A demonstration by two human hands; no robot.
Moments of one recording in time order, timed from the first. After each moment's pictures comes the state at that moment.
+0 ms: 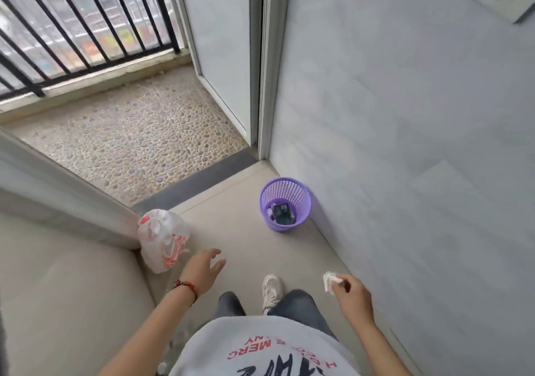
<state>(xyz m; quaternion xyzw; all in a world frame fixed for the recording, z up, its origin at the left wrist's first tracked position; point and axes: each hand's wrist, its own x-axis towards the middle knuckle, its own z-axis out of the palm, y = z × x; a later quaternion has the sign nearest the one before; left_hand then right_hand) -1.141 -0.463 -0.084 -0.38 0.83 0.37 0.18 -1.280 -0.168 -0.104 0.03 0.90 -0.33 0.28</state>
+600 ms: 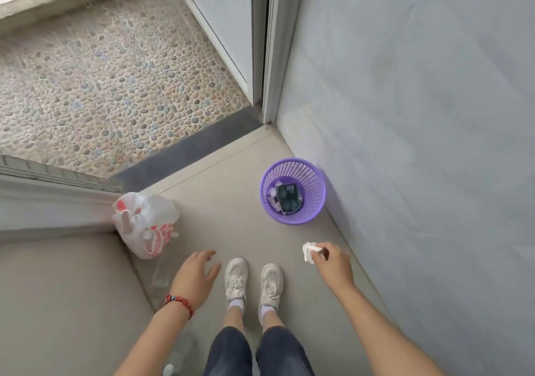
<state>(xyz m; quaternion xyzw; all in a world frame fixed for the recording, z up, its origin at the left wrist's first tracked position) -1.260 -0.527 -0.194 -0.46 0.78 0.38 0.21 -1.439 -0.315 -0.233 0.00 0.89 -0.27 0.37</state>
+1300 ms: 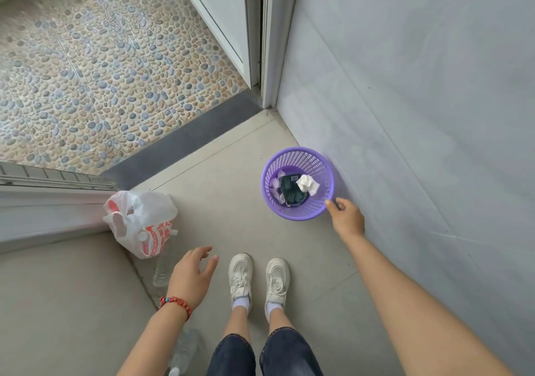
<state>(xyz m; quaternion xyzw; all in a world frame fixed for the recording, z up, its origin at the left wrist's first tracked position) -1.279 -0.549 -0.243 -0.49 0.76 0.39 0.19 -1.526 -0.368 -0.296 0.09 0.90 -0.27 0.34</state>
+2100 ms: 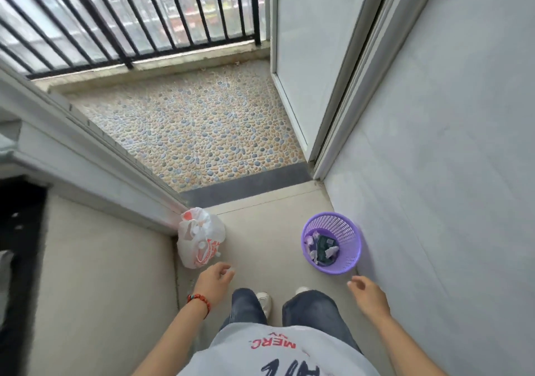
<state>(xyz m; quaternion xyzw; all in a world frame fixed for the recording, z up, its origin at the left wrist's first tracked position) -1.190 -0.558 -0.104 -0.58 0.66 0.46 0.11 -1.434 -0.342 -0.133 -0.07 0.88 -0.20 0.41</state>
